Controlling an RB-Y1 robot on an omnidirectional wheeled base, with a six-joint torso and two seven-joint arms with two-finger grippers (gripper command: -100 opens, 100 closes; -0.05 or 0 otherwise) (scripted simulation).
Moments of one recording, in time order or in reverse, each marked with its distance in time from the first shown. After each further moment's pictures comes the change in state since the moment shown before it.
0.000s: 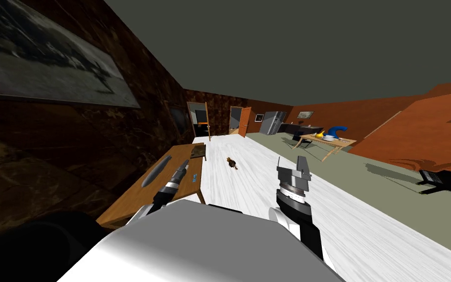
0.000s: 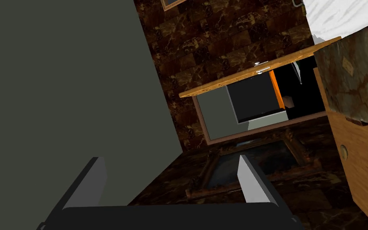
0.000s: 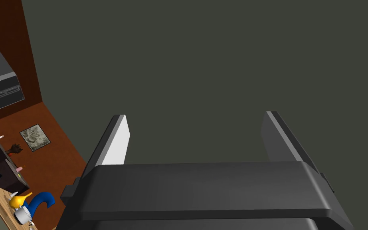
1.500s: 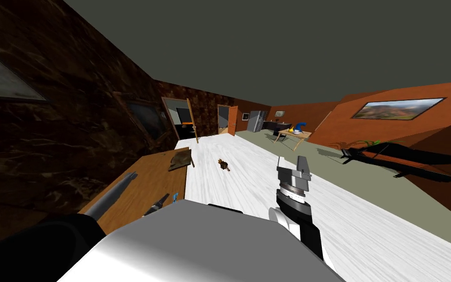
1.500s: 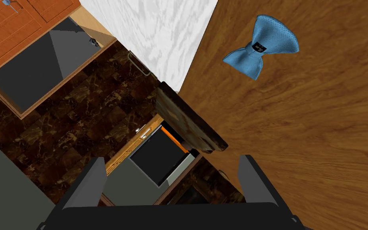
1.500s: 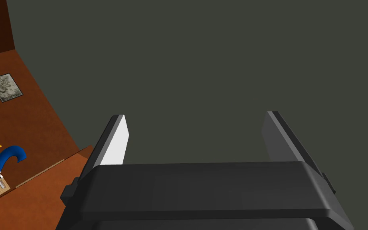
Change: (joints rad) left arm 0.205 0.105 0.128 0.436 -0.301 0.022 0.161; right arm 0.000 0.000 0.000 0.000 0.000 0.000 0.000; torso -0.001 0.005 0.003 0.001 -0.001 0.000
